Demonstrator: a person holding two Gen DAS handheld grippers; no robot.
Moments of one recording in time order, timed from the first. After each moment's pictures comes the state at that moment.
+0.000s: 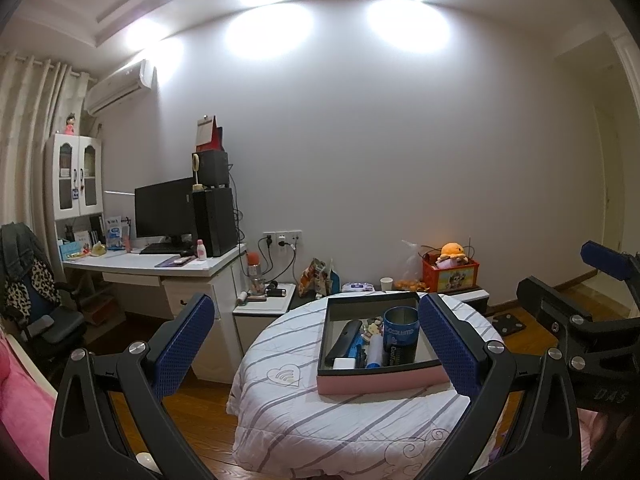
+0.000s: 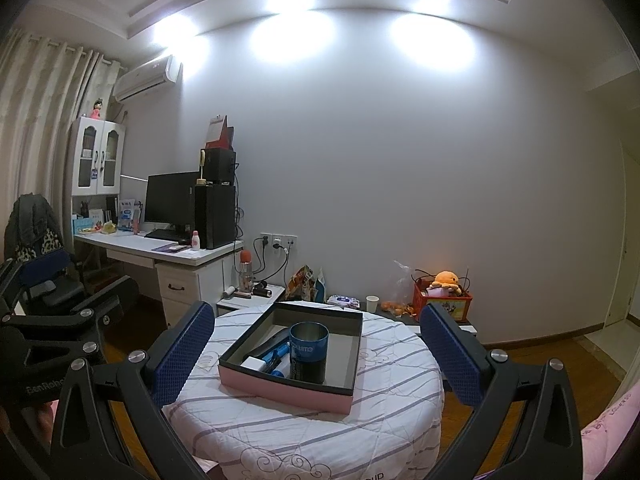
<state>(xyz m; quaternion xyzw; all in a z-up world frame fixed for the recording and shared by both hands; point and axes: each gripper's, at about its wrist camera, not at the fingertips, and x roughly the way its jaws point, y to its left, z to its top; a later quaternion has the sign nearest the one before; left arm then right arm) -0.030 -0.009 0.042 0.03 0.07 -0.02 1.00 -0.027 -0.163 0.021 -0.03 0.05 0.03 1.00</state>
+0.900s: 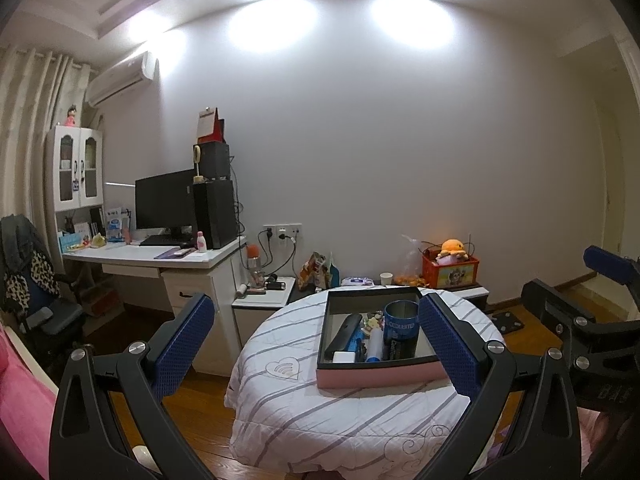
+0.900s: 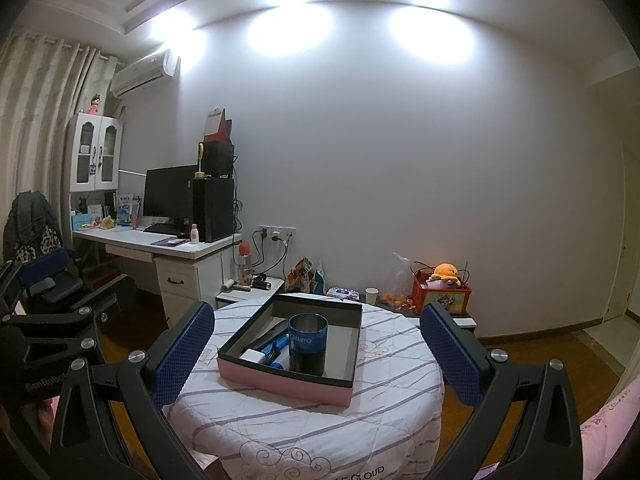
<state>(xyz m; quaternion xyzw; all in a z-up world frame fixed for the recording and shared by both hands) -0.025 -0.004 0.037 0.02 0.08 -0.01 1.00 -0.023 -0.164 0.016 -0.03 0.07 0.03 1.00</state>
